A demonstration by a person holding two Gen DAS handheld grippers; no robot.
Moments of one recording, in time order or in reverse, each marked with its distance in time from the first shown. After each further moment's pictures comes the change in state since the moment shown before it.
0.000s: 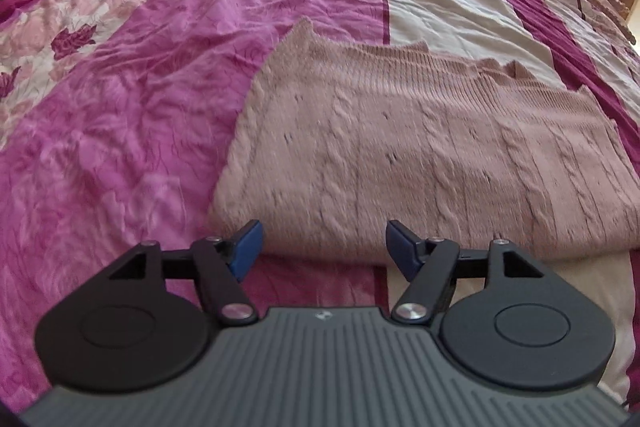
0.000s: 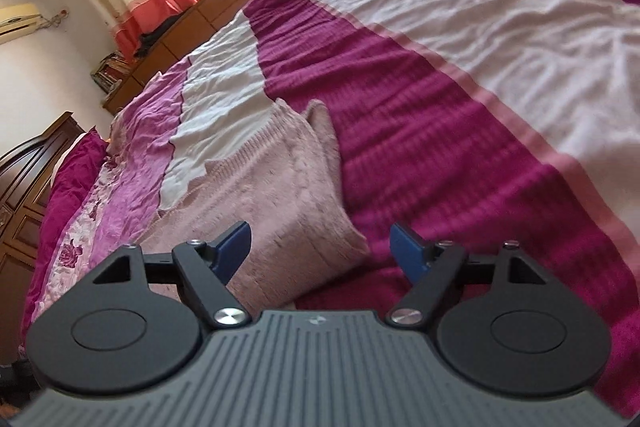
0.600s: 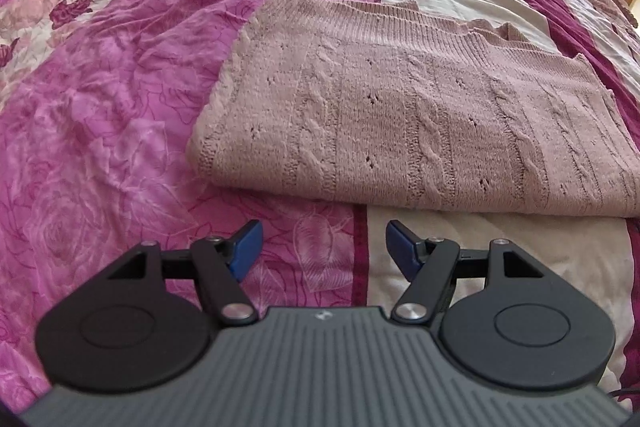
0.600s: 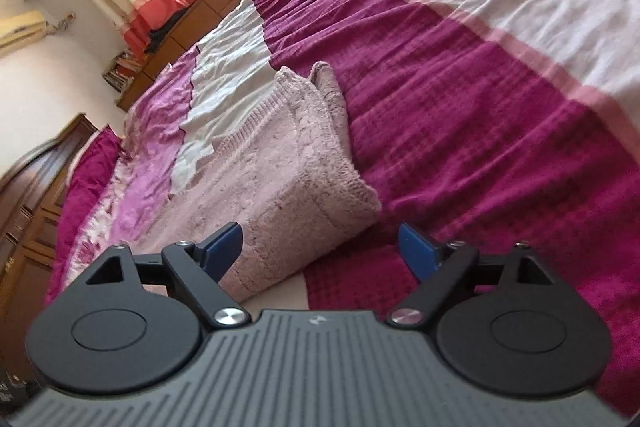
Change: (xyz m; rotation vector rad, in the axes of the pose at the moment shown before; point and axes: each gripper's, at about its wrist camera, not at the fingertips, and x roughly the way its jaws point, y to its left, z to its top) left arm 0.001 -0.011 -0.023 -0.009 0.068 0.002; right arm 0.027 -0.008 -0.019 0.058 0.039 0.091
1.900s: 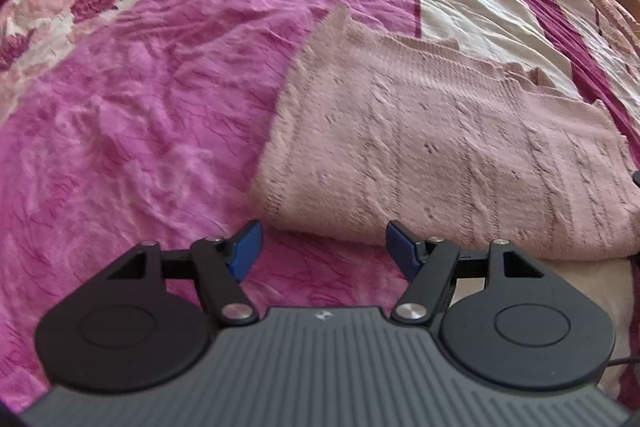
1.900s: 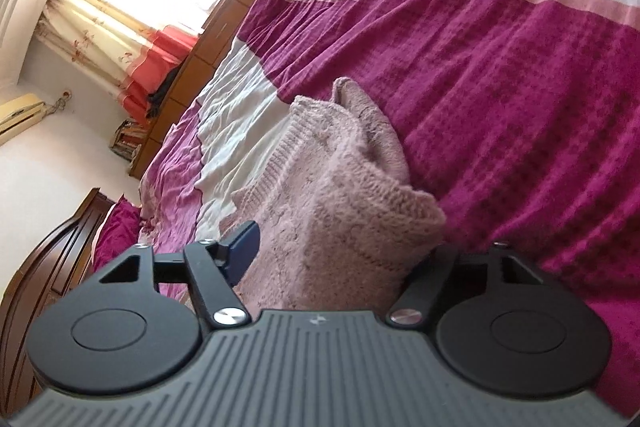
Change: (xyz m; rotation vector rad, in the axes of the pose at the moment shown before) left arm -0.003 0.043 0.021 -0.071 -0.045 0.009; right arm 0.068 0.018 0.013 0.206 -0.116 0.041
